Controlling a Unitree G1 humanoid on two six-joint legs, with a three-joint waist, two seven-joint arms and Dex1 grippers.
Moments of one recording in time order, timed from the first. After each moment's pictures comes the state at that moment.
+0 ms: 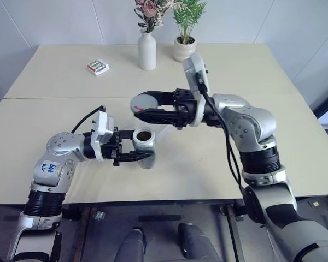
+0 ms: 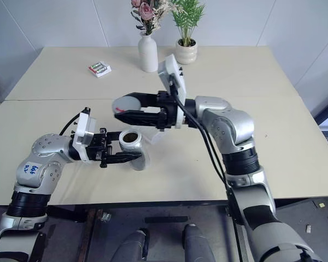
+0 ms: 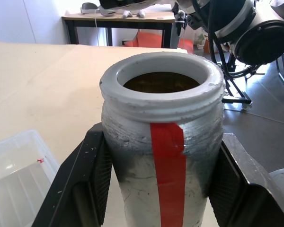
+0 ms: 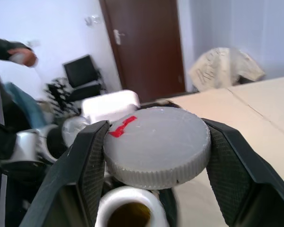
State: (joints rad) left arm -0.48 0.62 0.03 -0.06 -0.54 0.30 -1.19; right arm -0.99 -0.31 0.08 0.07 0.61 0.71 1.06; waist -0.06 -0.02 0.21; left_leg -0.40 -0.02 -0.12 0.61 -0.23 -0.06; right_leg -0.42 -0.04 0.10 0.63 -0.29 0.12
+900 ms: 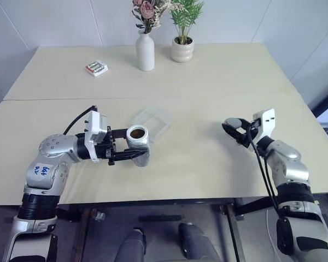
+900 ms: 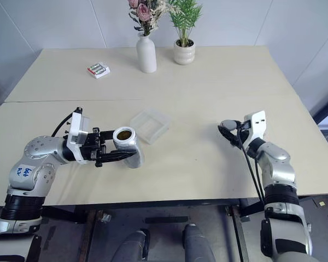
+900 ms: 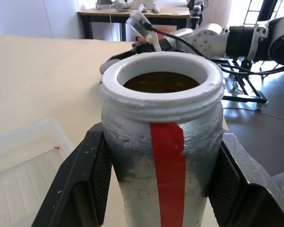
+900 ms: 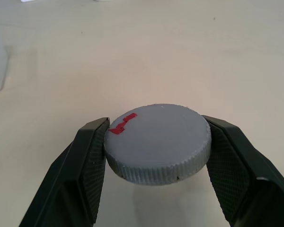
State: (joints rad) left arm -0.45 0.64 0.07 -0.07 -0.54 0.30 -1.16; right arm -0.60 -0.48 -0.21 0.60 0.31 0.11 0.74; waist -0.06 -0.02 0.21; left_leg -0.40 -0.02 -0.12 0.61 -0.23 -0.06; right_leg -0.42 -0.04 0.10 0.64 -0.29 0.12
